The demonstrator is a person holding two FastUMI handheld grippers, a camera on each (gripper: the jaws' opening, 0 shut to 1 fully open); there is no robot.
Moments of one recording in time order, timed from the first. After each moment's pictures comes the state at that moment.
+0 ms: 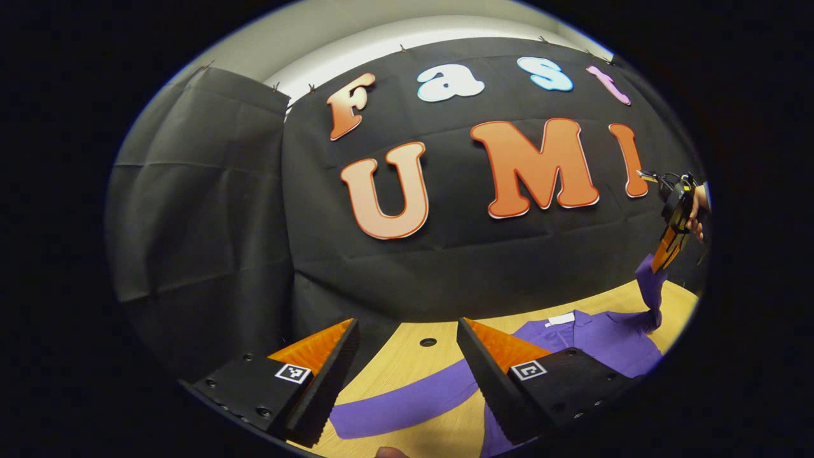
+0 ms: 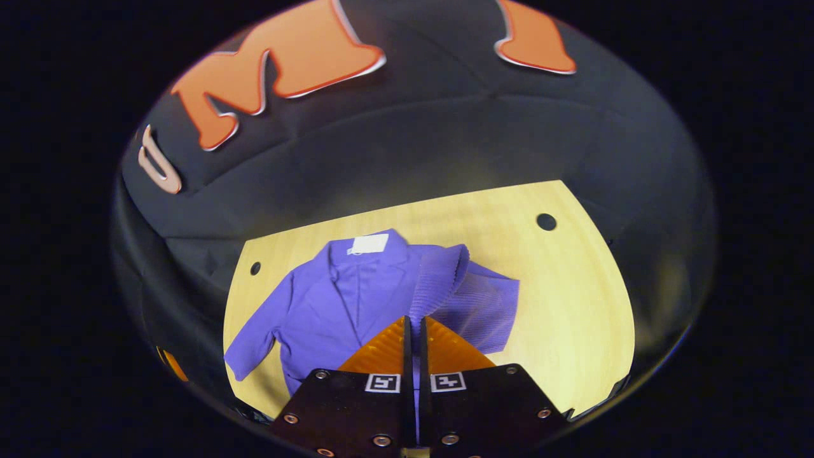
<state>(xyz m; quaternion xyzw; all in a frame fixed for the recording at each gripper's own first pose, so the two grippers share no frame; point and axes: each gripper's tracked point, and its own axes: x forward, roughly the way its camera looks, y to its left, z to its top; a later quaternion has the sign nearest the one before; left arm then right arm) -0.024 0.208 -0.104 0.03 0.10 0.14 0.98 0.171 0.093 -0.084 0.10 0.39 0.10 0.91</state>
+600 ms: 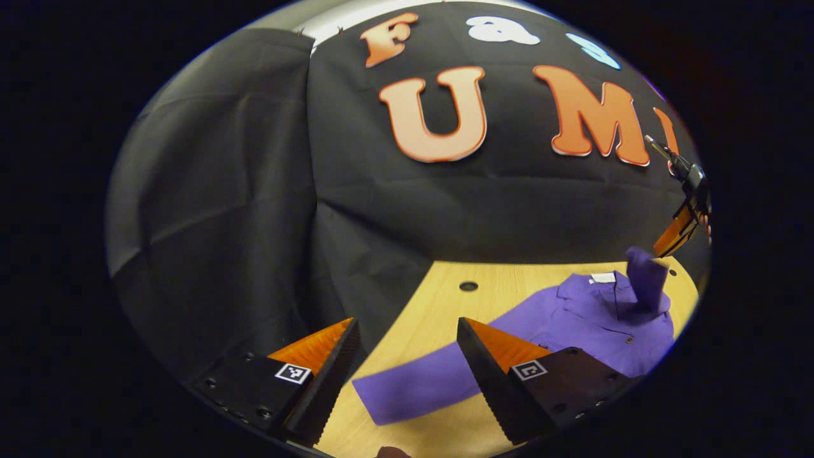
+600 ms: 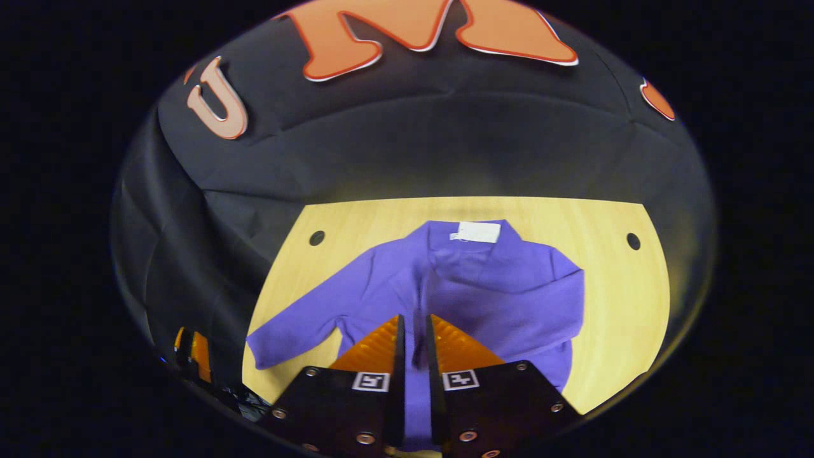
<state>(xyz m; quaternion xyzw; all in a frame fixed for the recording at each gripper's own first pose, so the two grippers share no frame) -0.020 0.314 -0.237 -0.05 0.28 0.17 0.94 0.150 0.264 -0.076 0.05 0.38 0.22 0.90</state>
